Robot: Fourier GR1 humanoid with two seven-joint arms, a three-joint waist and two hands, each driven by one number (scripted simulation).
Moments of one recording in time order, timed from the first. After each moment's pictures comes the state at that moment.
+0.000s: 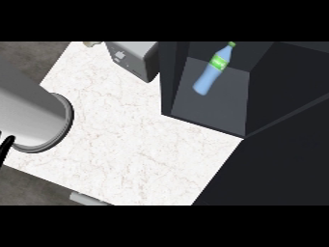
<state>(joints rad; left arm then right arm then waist) 0.33 0.80 -0.16 -1.89 0.99 -0.22 -0.53 0.32 -0.43 0.58 -2.45 -0.09 0.60 0.04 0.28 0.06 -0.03</state>
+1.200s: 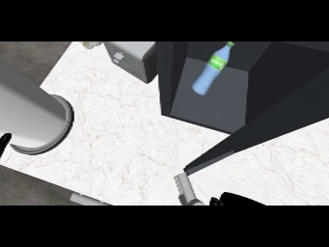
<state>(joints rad) 0.32 0.80 -0.14 -1.85 1.02 -0.25 -0.52 -0.05 -0.27 0.53 -2.18 -0.16 0.53 0.36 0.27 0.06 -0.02</state>
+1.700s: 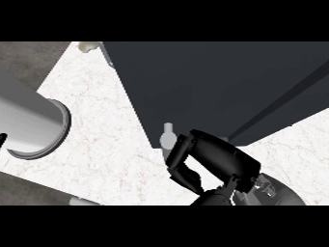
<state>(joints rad) 0.33 0.81 -0.12 -1.81 1.03 -0.26 -0.52 -0.37 -0.08 0.43 -1.87 -0.15 0.38 0.50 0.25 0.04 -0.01</state>
